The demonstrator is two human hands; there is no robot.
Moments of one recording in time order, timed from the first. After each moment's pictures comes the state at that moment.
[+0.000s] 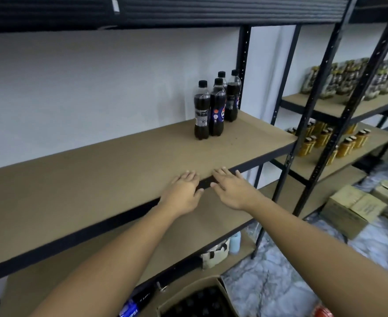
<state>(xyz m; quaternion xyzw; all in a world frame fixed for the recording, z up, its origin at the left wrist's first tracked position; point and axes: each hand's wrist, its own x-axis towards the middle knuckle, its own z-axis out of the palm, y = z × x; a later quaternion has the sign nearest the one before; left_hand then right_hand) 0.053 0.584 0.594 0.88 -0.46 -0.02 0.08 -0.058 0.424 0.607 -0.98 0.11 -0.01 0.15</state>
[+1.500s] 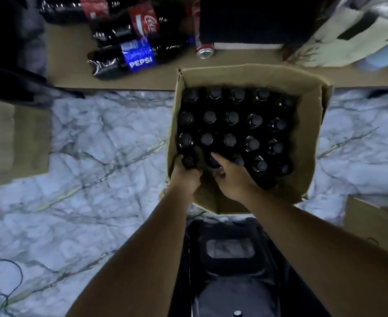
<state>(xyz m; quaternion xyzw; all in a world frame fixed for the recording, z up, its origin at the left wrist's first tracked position) -0.177 0.730 -0.114 0.62 0.46 -0.37 0.52 -0.185 0.577 -0.107 -0.81 0.12 0.42 0.38</state>
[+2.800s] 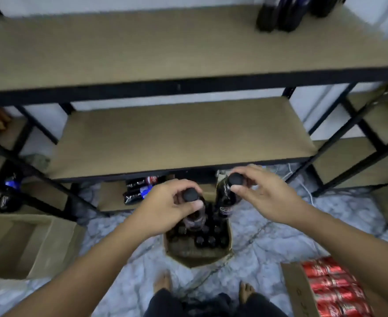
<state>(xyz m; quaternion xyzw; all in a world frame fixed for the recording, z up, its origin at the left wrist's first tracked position) -0.177 0.701 0.496 0.85 -0.18 -0.19 0.46 -0.212 0.432 0.500 -0.91 -0.08 0.03 0.41</state>
